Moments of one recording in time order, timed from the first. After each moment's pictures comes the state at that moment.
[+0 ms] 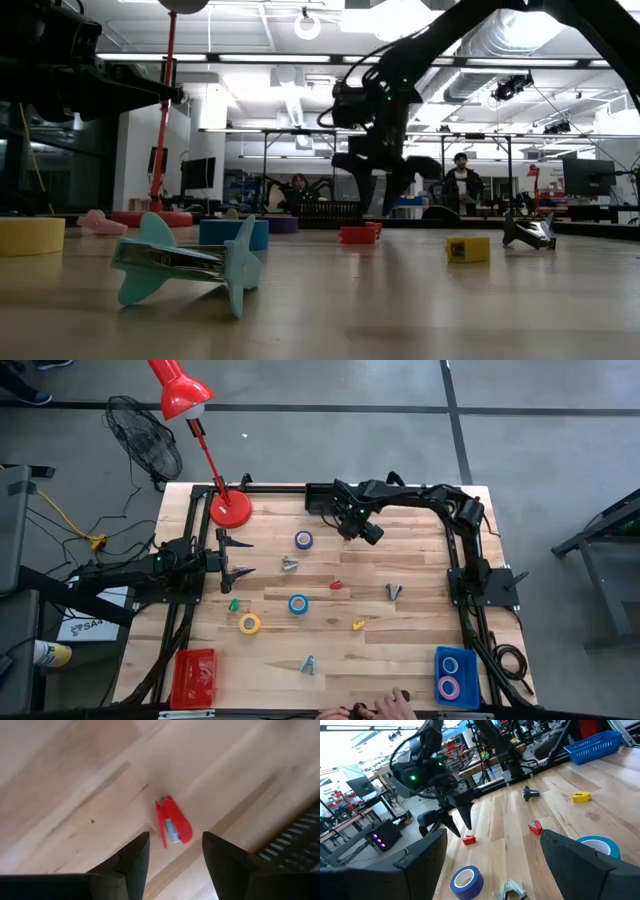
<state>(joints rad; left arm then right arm) 0.14 0.03 0.01 0.01 0.01 0.44 -0.50 2.04 1.49 -0.81 -0.07 -1.36</state>
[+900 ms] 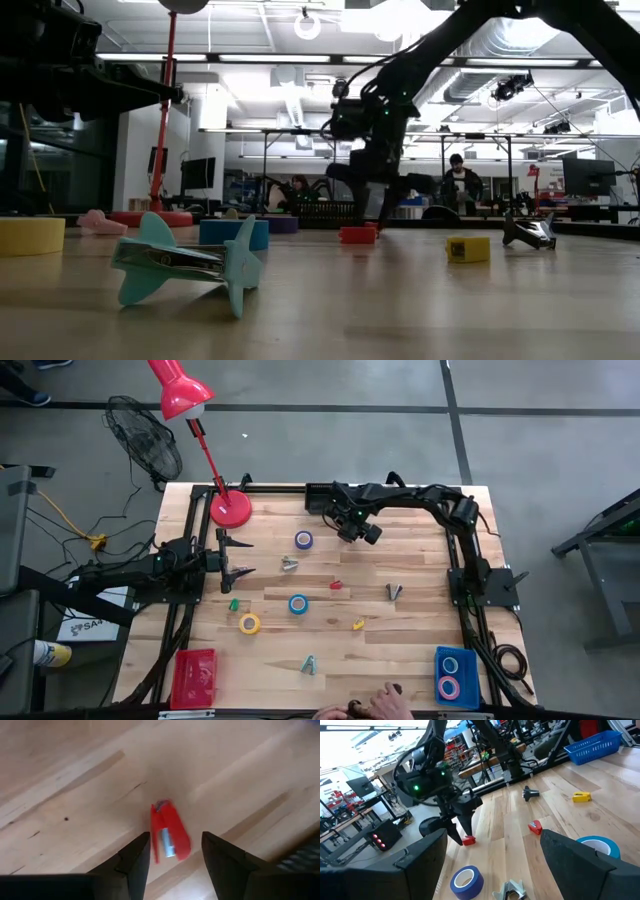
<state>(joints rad) 0.14 0.03 0.01 0.01 0.01 0.44 -0.50 2.09 1.47 -0.73 -0.08 -1.48</state>
